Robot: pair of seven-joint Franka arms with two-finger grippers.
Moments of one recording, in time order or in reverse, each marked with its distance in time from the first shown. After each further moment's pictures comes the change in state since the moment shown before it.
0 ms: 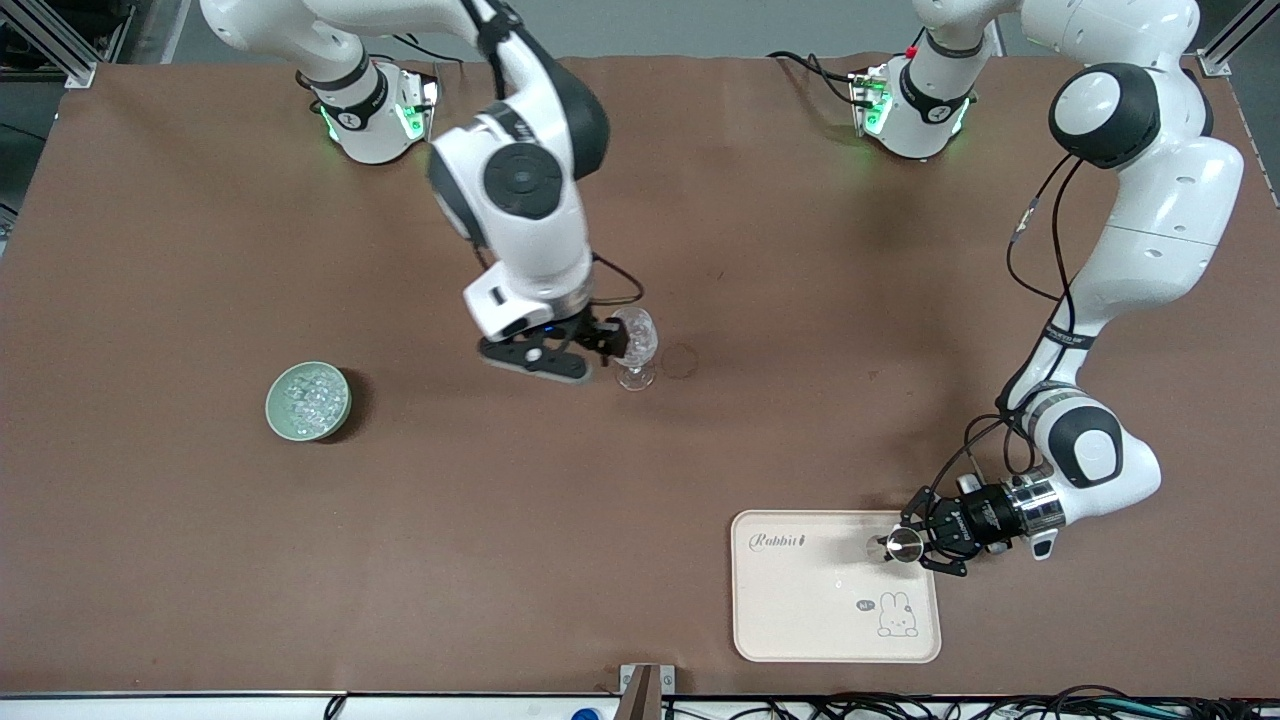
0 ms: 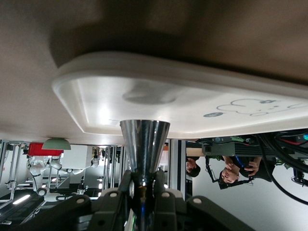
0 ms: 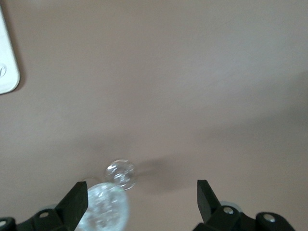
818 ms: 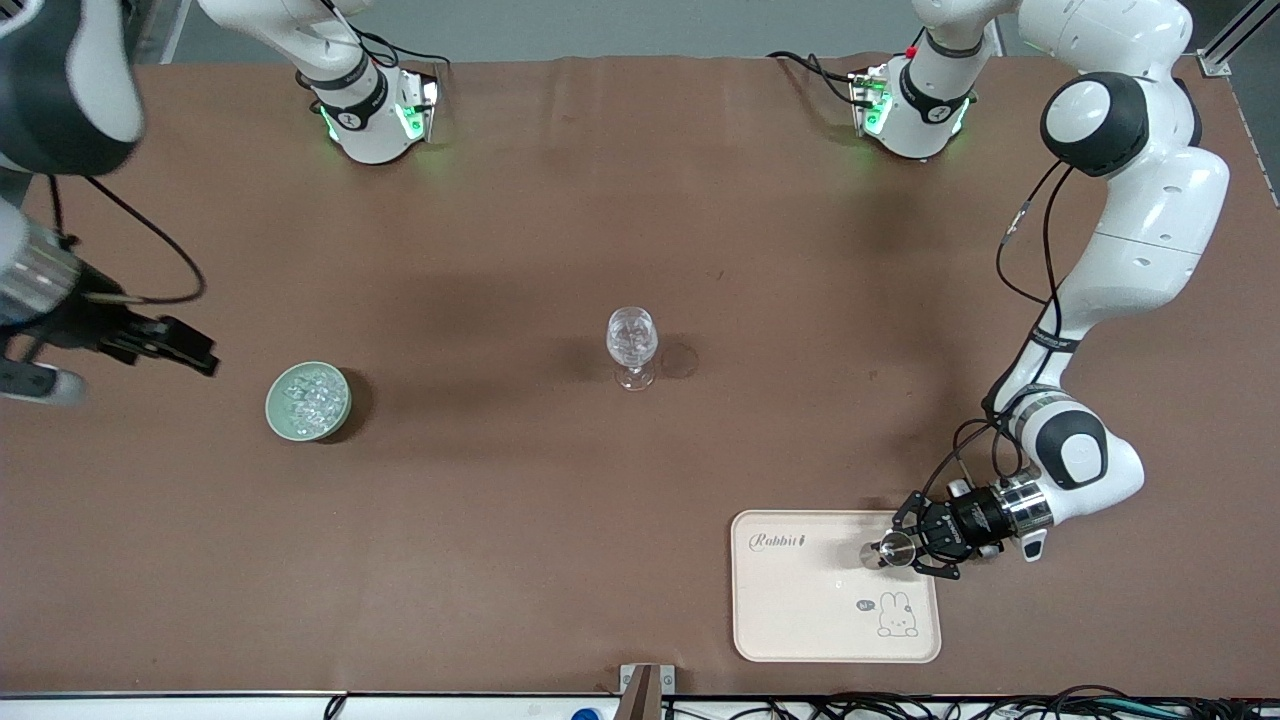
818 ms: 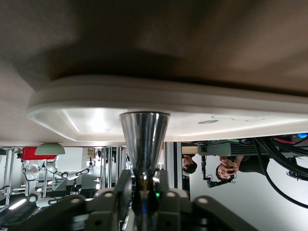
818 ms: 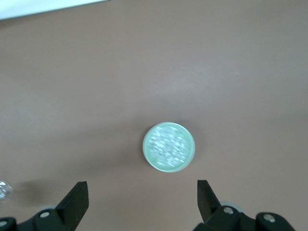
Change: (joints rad) left arm -0.014 0.026 0.000 0.014 -0.041 0.027 0.068; right arm -0.588 -0.348 -0.008 -0.152 -0.017 -0.187 -0.679
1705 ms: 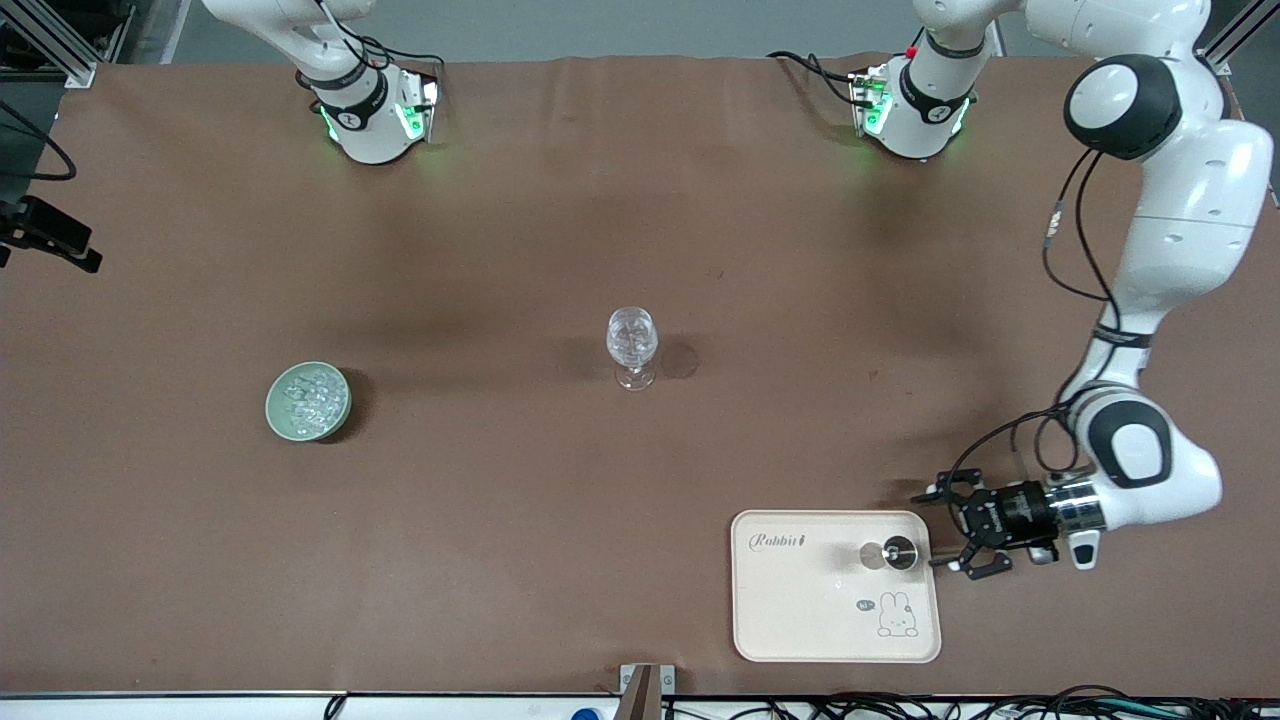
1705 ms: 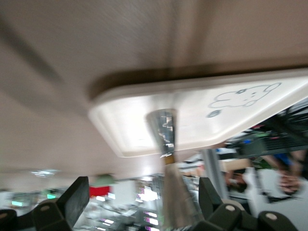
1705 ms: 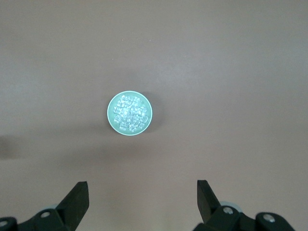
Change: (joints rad) left arm 0.092 -0.090 0.012 0.019 0.387 -0.224 0.012; right arm -0.096 -0.142 0.008 0.005 -0.064 -0.171 -0.190
